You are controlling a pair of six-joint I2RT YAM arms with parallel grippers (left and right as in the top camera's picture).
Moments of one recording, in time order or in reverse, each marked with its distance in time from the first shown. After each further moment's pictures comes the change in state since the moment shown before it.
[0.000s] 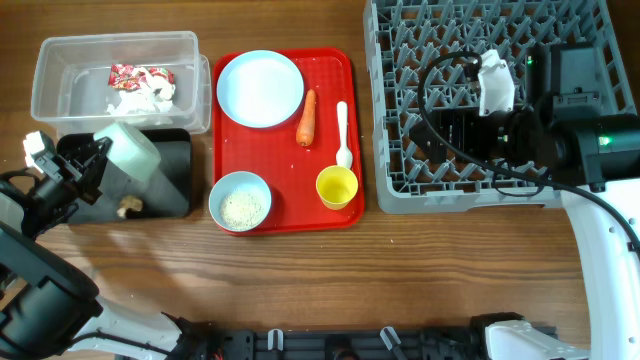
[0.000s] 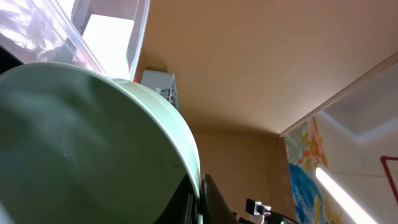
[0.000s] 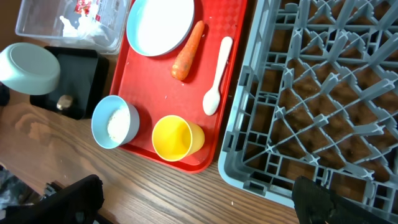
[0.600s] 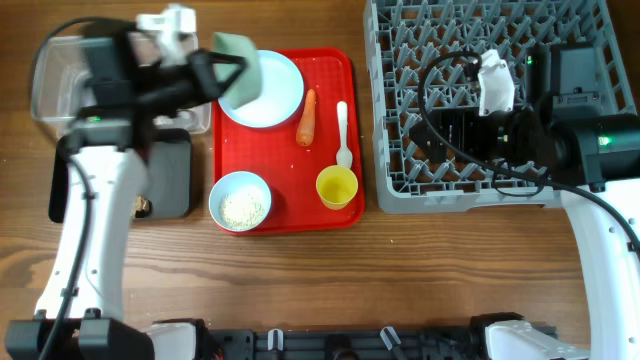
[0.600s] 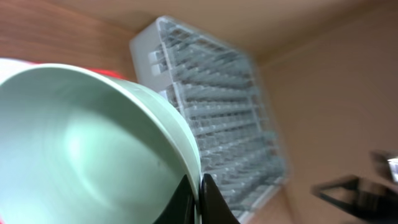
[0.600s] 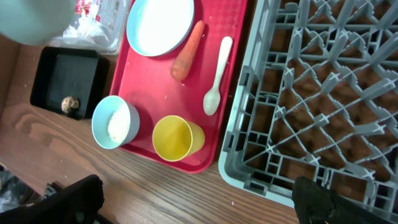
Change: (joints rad) left arm -0.886 -0.367 0.181 0.488 -0.803 -0.479; right arm 0.000 0.000 0.000 0.000 0.000 0.004
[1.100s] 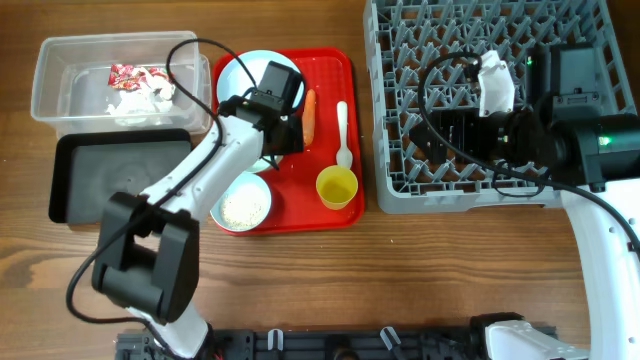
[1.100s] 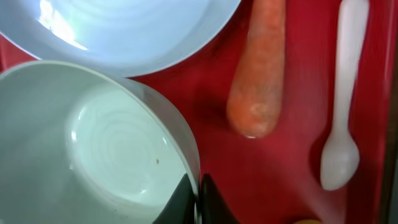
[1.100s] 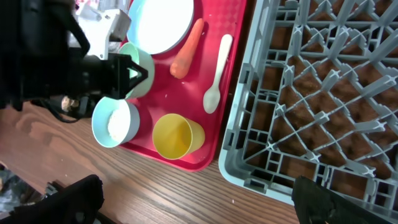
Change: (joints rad) left arm -0.392 0.359 0.001 -0.267 -0.798 0.030; right arm 0.000 0.000 0.000 -0.008 0.000 0.000
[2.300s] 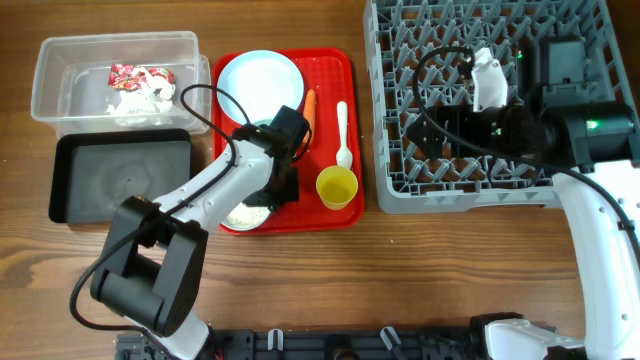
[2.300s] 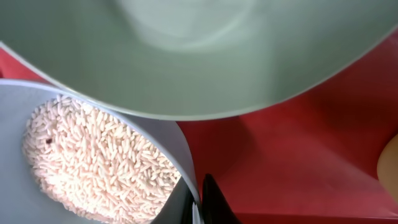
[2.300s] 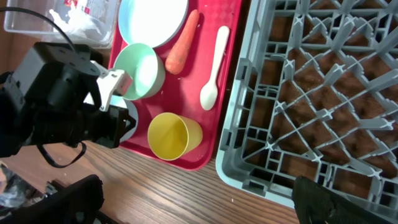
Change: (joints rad) left arm -0.068 -0.042 -0.178 -0.196 -0.004 -0.096; right arm 0.000 0.055 0.000 0.004 0.000 0.003
